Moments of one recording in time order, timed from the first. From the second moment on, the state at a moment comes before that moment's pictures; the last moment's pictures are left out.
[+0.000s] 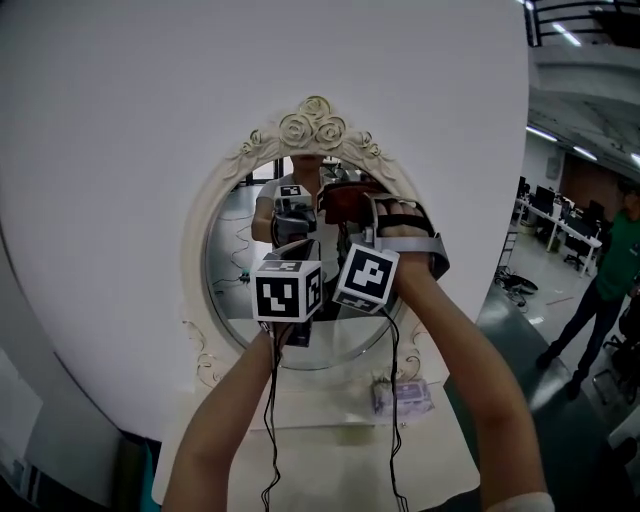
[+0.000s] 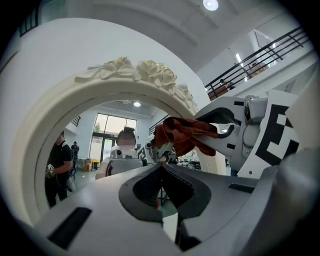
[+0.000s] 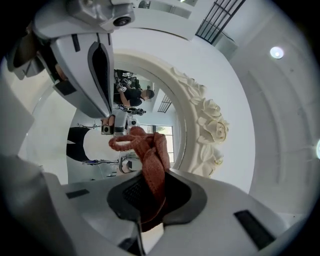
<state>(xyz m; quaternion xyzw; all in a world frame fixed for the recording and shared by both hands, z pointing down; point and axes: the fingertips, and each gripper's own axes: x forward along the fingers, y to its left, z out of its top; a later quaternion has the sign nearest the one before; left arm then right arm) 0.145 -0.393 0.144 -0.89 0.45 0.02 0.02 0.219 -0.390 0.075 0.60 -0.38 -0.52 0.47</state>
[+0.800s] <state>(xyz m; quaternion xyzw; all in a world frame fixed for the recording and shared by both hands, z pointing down) 0.082 -0.463 0.256 -0.90 0.44 -0.06 -0.05 0.164 -0.462 0.170 0.58 -0.43 -0.47 0.51</state>
